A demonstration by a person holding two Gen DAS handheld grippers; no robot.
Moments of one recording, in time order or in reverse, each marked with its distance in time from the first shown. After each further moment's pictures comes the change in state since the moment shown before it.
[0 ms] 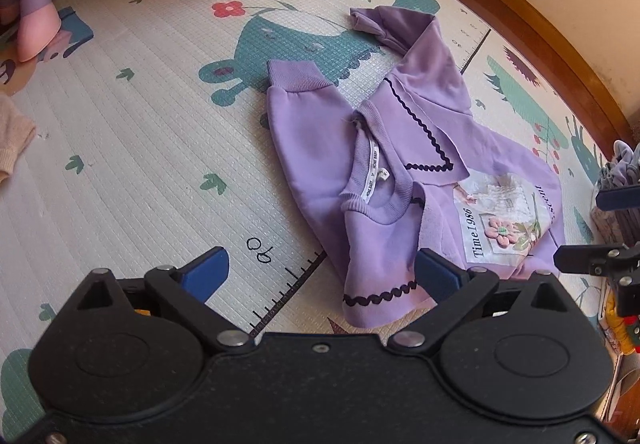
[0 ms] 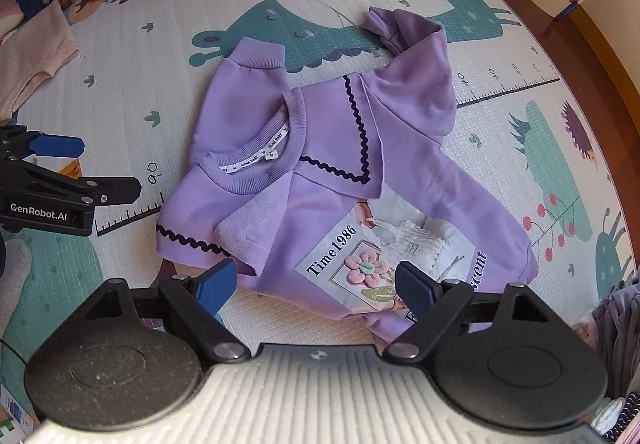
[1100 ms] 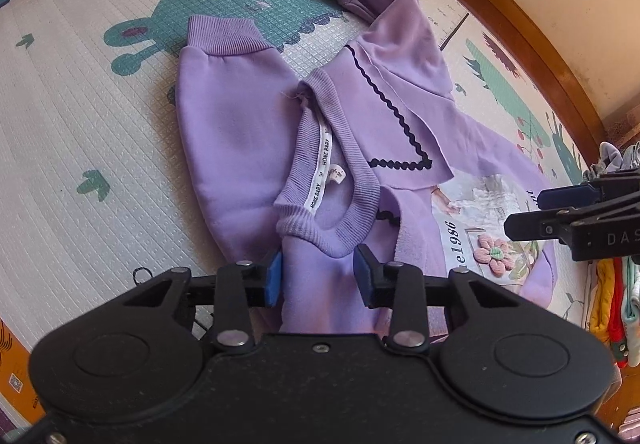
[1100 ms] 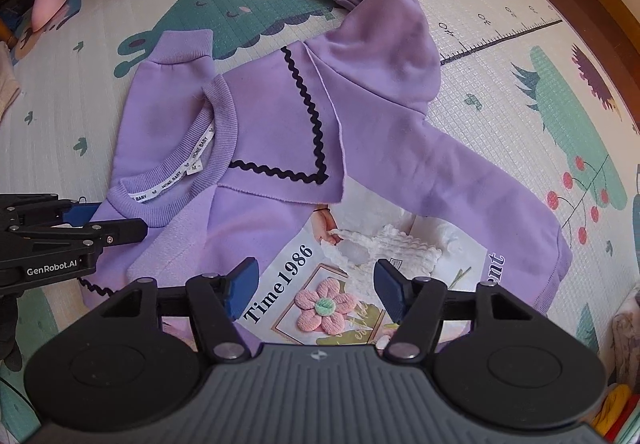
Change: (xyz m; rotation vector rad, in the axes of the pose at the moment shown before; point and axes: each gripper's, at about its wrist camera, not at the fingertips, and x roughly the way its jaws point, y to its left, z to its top) left arm 0.096 -0.028 0.006 -0.004 0.075 -0.116; right arm 0.086 -0.071 0.006 0.142 0.037 0.066
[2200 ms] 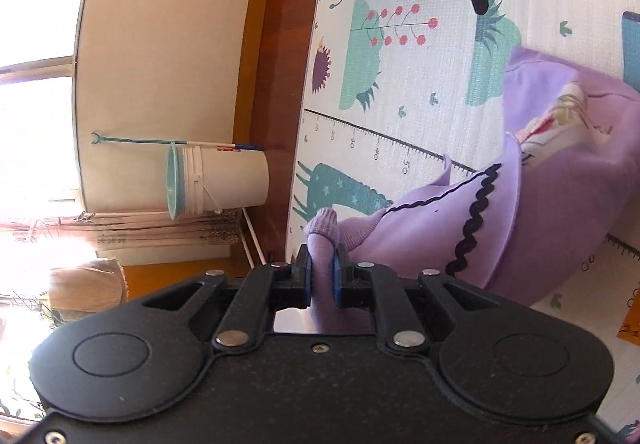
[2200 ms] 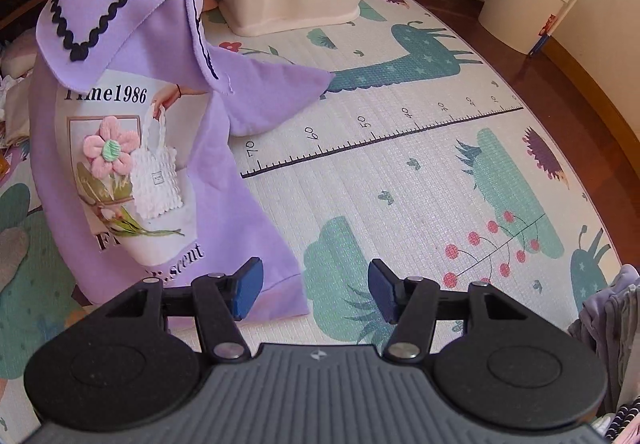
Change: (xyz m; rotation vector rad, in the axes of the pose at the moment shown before) left arm -0.213 -0.151 0.024 2.066 -0.417 0.613; right arm -0.140 -0.041 -0.087 -0.157 -0.269 0.000
